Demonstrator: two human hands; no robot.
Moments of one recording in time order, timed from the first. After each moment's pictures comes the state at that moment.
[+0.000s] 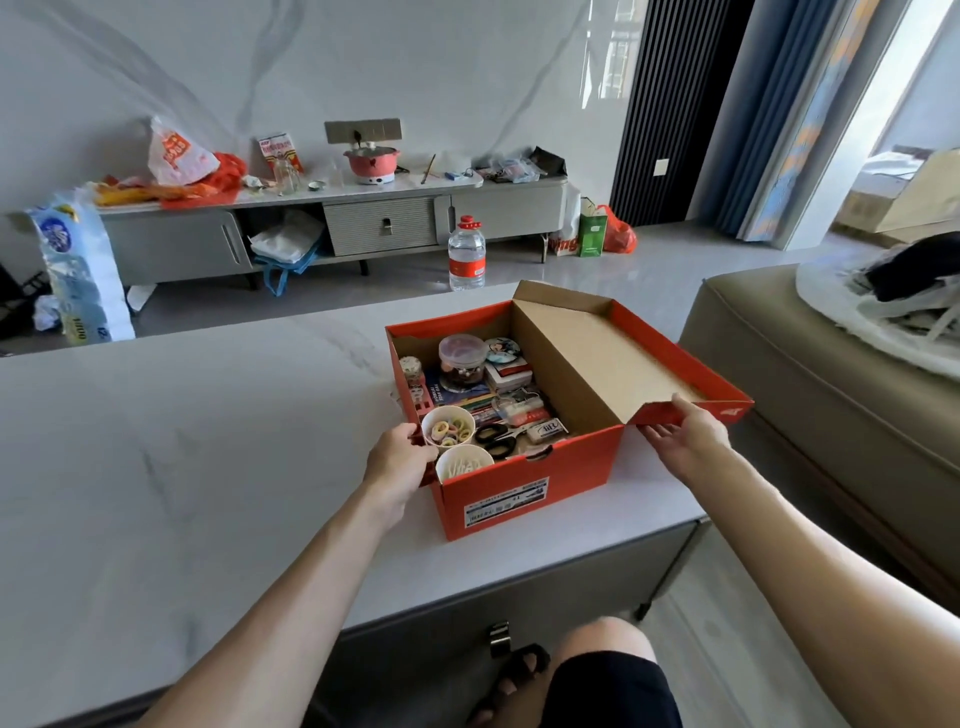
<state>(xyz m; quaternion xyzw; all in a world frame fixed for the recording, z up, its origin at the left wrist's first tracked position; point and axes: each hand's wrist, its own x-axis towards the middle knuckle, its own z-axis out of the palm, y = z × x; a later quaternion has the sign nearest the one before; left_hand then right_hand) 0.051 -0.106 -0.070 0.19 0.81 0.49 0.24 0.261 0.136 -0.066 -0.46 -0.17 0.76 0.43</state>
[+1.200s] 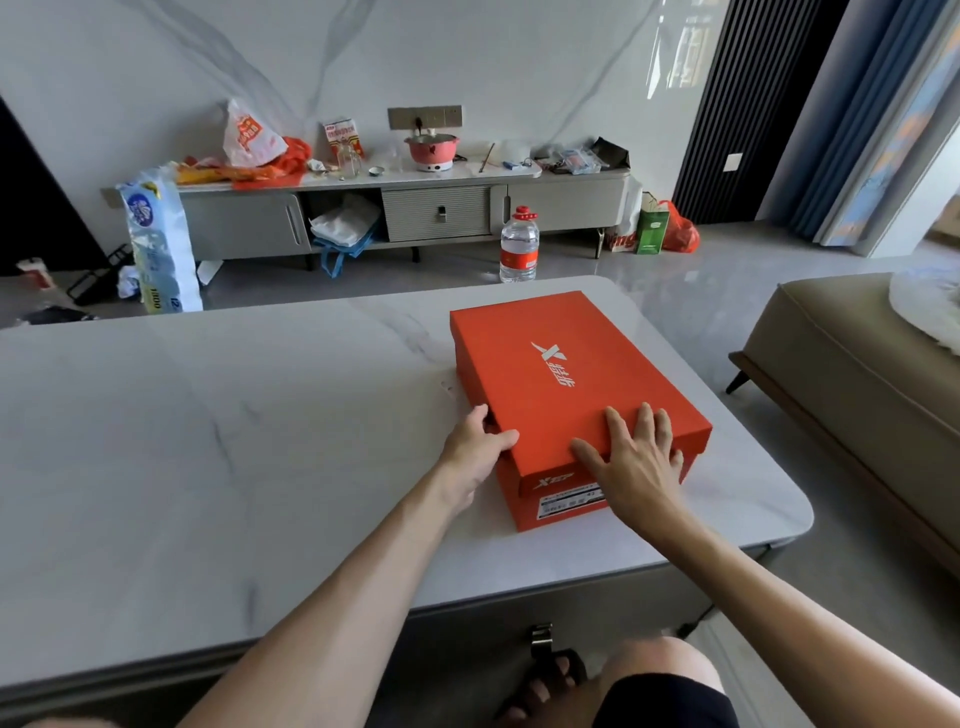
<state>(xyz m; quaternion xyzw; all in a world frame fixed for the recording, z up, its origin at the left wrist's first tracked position) 0.043 -0.091 -0.082 0.22 0.72 0.58 0.32 0.197 0.031 -0.099 -0.42 -0.88 0.17 0.12</state>
